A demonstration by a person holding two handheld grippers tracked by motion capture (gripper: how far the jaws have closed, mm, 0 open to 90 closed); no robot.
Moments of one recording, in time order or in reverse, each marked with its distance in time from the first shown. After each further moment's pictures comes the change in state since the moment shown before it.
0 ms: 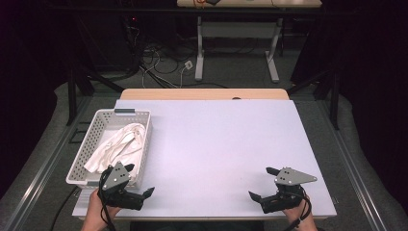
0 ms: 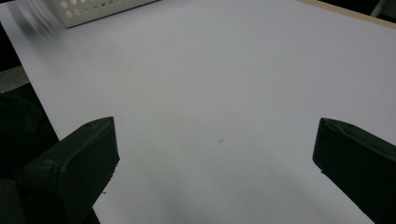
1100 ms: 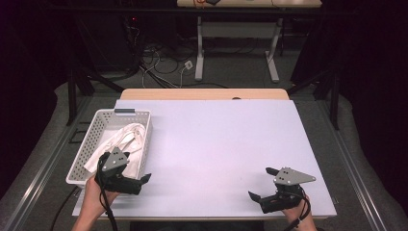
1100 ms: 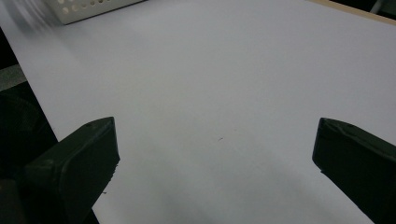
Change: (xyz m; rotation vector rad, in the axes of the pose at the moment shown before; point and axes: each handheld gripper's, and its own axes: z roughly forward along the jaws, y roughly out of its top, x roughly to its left) left arm 0.027 0.032 0.000 0.052 0.053 -0.022; right arm 0.000 0.000 0.001 0.010 -0.002 -0.005
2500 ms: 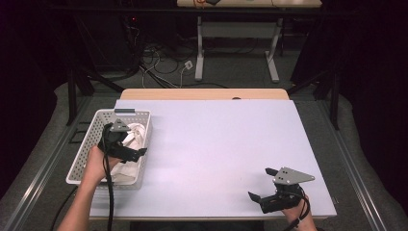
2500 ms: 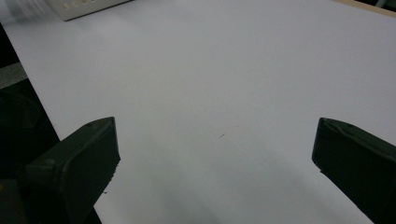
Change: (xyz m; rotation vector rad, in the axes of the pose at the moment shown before) left arm 0.074 0.031 0.044 0.167 0.029 -0.047; right arm -0.001 -0.001 0.002 0.018 0.009 0.005
